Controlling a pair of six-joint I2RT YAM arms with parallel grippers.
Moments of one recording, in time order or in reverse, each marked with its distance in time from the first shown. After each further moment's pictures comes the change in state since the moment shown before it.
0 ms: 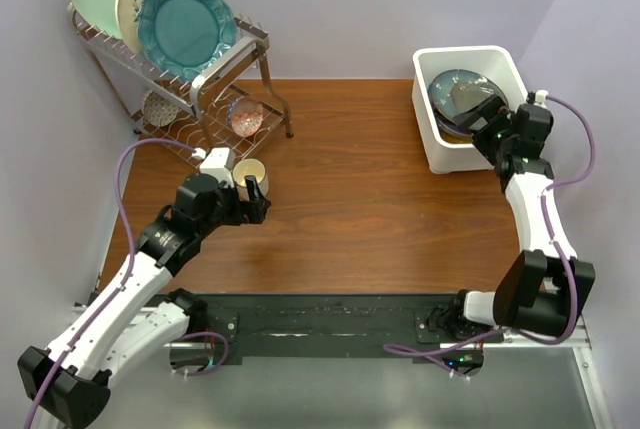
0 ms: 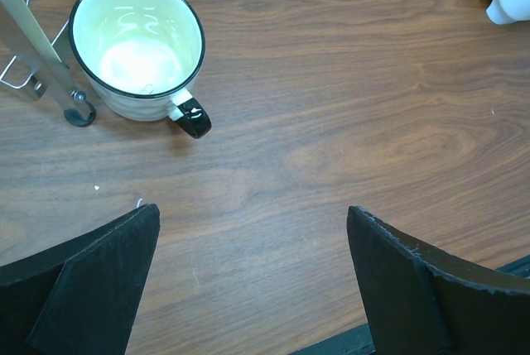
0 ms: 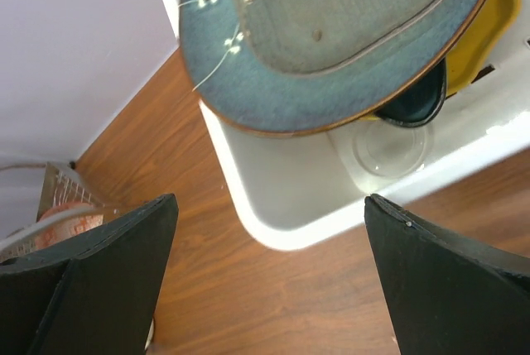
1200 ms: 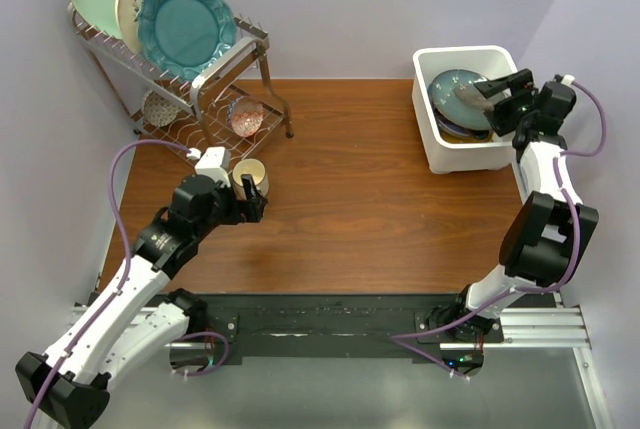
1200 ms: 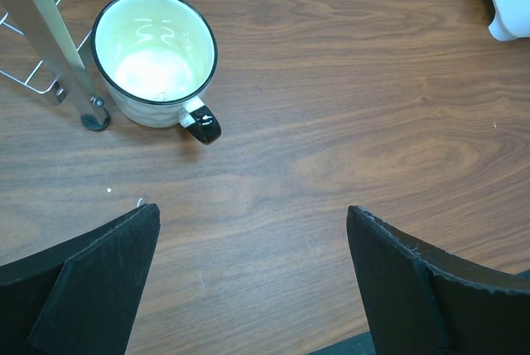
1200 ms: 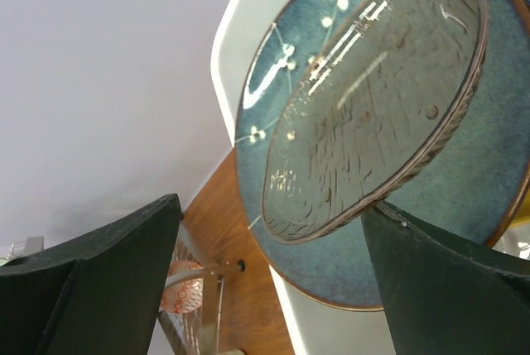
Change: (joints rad) left arm 0.000 -0.026 0.007 -0.009 -0.036 -0.002; right arm -0.133 0.316 0.227 0.200 -0.195 0.263
